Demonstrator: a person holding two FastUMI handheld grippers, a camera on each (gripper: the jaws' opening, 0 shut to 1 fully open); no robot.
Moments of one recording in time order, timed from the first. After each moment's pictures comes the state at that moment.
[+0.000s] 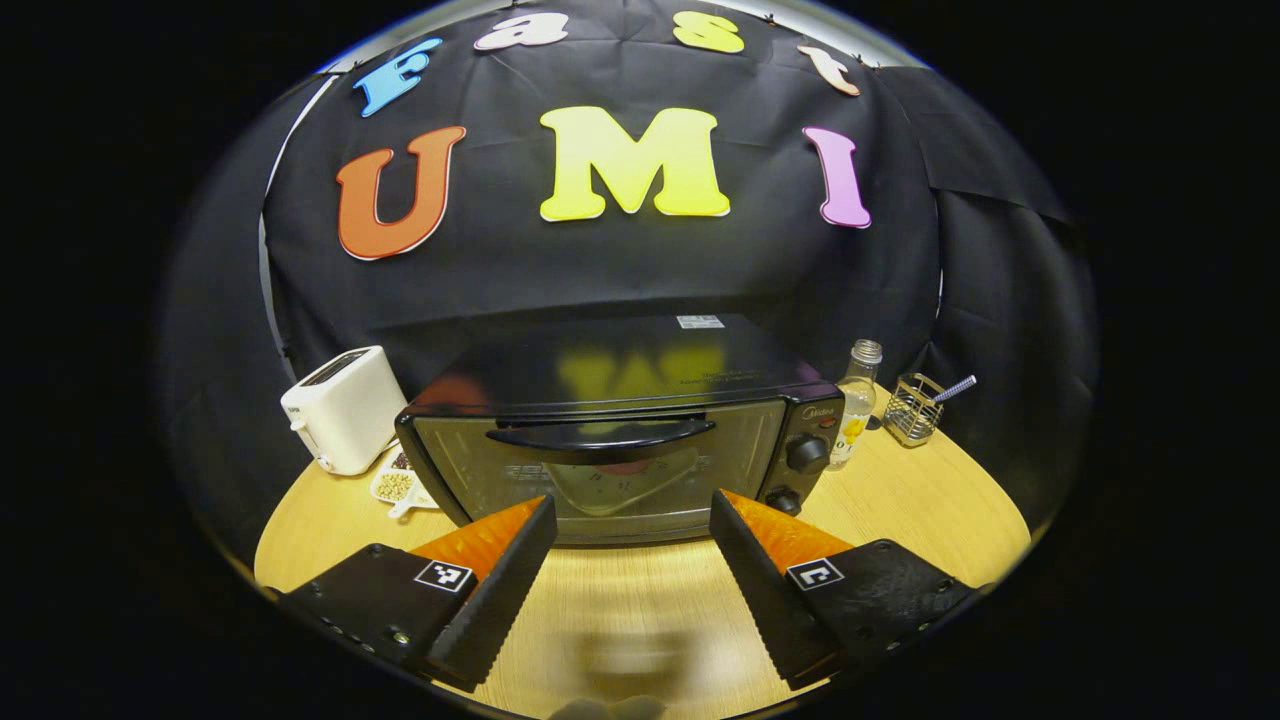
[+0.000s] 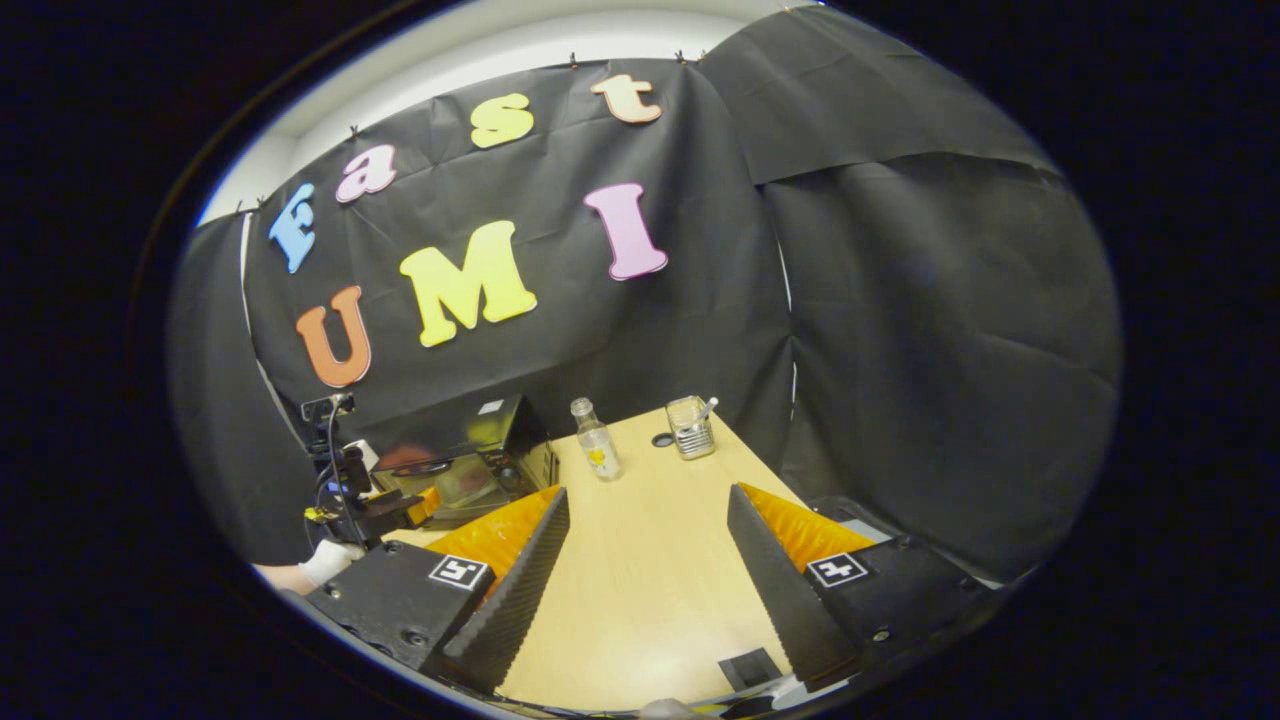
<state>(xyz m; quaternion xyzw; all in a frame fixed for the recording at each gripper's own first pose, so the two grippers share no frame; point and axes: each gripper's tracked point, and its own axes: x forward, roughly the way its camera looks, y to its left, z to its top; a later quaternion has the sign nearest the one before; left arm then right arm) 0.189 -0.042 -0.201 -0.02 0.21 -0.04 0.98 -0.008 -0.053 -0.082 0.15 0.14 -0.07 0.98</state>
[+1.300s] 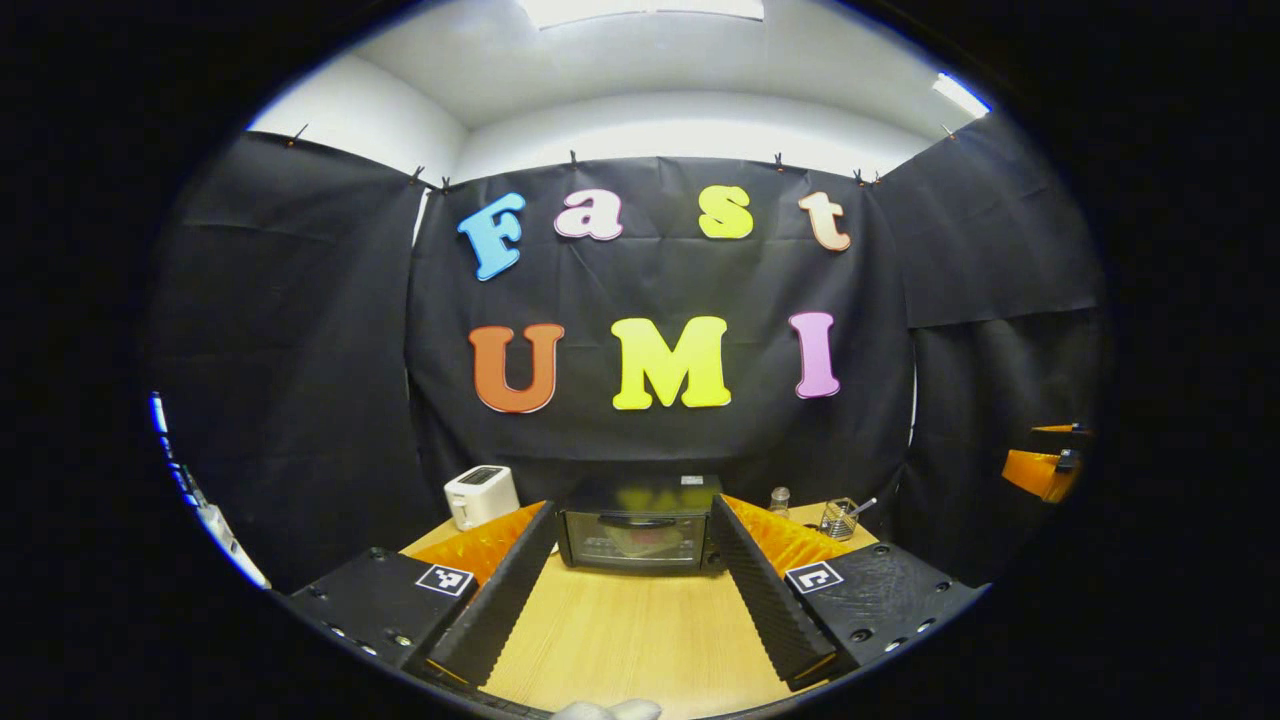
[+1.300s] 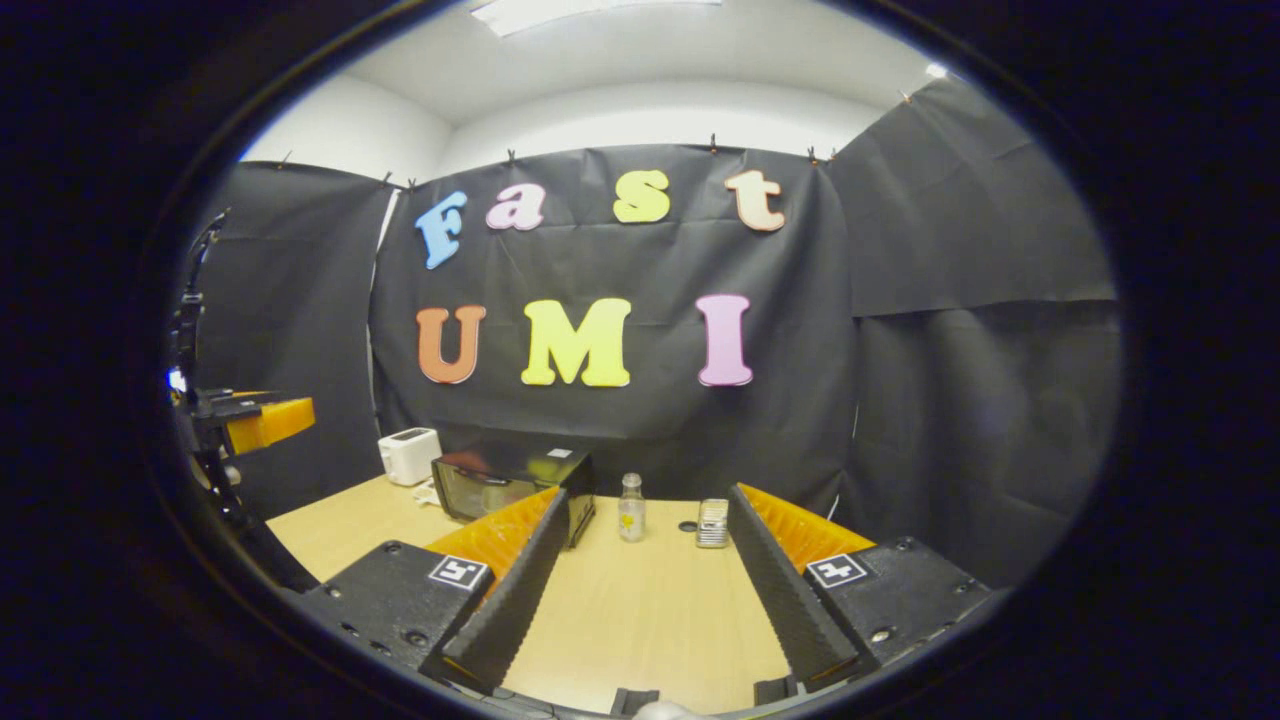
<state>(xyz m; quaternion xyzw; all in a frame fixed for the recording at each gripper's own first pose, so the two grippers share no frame) -0.103 -0.039 0.041 -0.03 0.02 0.07 1.00 -0.084 -0.081 0.000 0.00 -0.01 0.07 1.00</state>
